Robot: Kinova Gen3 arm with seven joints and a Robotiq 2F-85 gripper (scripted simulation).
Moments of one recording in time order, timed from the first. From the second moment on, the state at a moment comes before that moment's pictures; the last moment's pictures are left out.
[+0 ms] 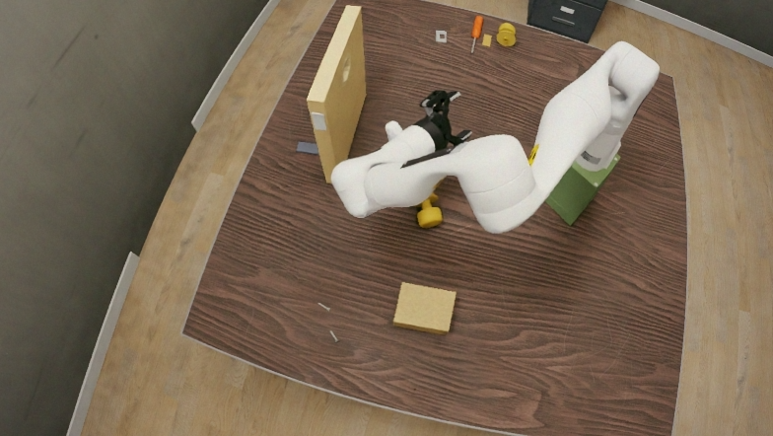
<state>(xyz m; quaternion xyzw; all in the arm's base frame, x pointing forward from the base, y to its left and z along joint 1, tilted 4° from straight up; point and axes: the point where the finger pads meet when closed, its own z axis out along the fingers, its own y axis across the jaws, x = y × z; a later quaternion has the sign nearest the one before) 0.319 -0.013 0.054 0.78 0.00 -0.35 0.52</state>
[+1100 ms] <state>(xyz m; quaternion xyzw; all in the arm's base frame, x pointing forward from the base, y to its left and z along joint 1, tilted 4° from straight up) 0.320 0.091 -0.056 0.97 0.01 -0.17 0.17</state>
